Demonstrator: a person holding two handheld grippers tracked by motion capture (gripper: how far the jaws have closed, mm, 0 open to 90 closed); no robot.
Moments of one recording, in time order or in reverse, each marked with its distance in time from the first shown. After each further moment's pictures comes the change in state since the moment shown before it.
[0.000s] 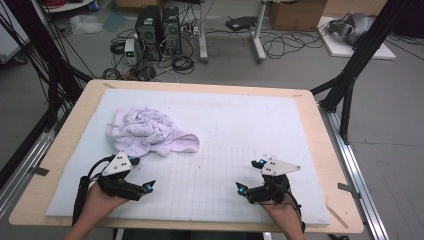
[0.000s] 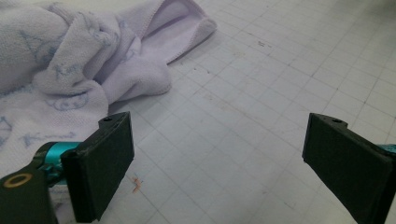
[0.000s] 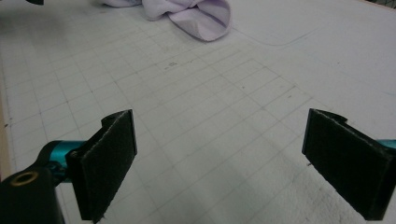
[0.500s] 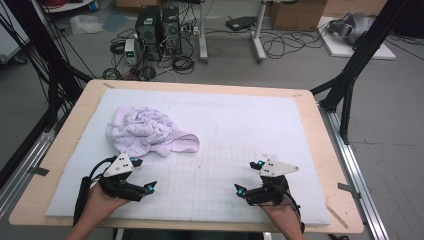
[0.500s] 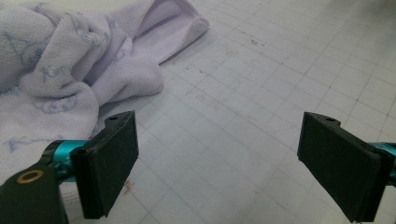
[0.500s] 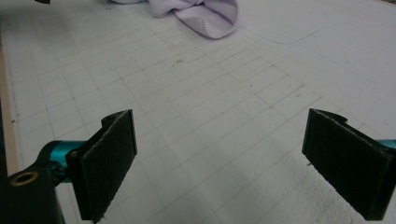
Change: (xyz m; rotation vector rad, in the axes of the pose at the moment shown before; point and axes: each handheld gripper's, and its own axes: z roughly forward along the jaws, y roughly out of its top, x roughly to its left) left arm -0.004 0.001 0.001 0.005 -0.013 0.012; right arm 0.004 0.000 0.002 0.011 0.017 -0.010
